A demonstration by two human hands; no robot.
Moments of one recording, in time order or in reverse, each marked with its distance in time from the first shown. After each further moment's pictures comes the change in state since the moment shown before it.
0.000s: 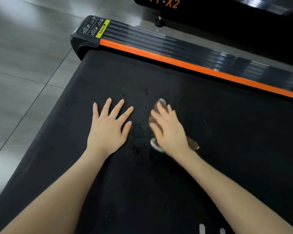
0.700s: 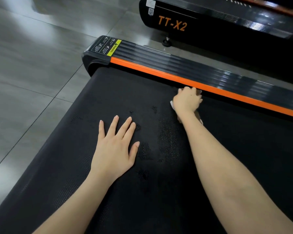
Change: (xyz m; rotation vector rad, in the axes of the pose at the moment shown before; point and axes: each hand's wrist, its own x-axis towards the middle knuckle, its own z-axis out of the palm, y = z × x) left_hand 0.000 0.001 0.008 0.029 0.065 -0.013; right_hand 0.171 0.049 -0.005 -0.148 0.247 0.680
